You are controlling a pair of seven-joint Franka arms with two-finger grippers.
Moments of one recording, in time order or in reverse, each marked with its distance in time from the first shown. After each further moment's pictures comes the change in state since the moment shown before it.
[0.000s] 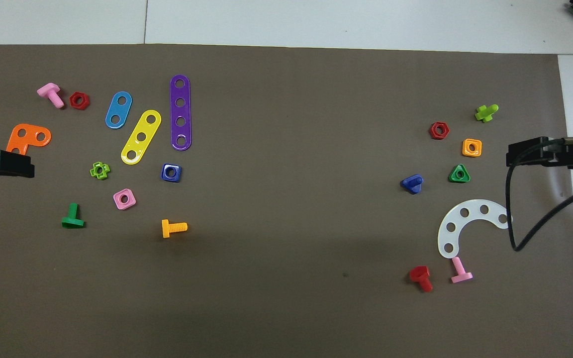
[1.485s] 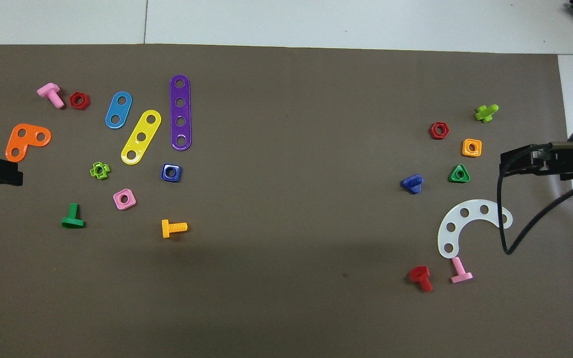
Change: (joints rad) left arm -0.001 -0.010 -0.001 0.062 0.000 -0.106 -0.006; right arm 0.002 0.008 0.009 -0.013 0.000 -0.045 0.031
